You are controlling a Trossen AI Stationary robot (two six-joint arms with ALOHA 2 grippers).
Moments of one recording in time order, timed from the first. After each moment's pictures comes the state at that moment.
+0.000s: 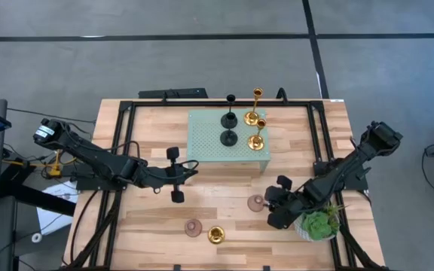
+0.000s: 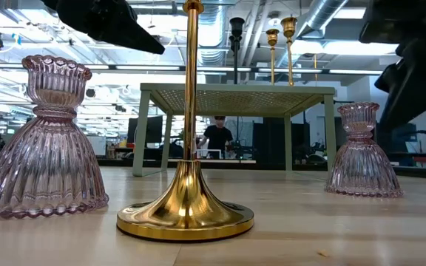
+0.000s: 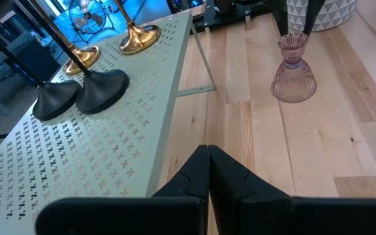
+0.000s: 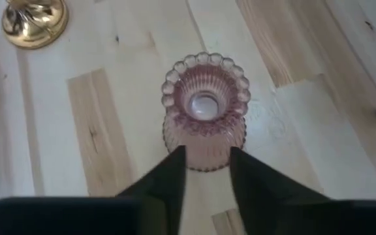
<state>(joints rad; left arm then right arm) -0.40 1.04 0.67 0.03 -0.62 0.11 0.66 1.43 0.76 -0.47 0.44 0.89</state>
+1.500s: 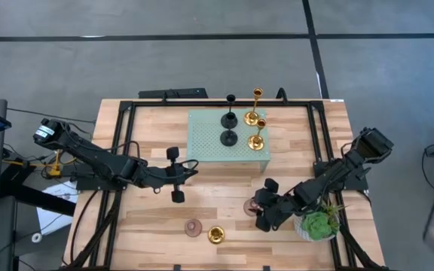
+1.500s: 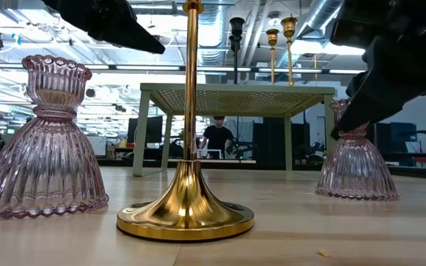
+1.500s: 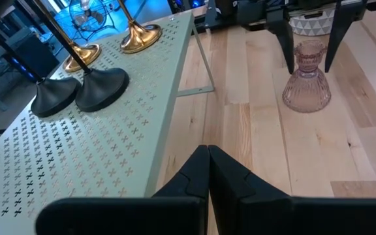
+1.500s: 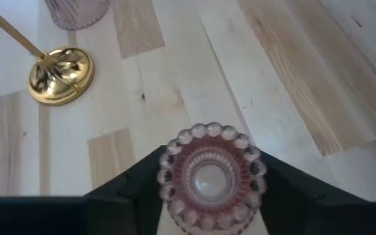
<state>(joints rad) -0.40 1.04 0.67 0.03 -0.62 0.09 0.61 1.57 0.76 -0.16 0.50 0.78</state>
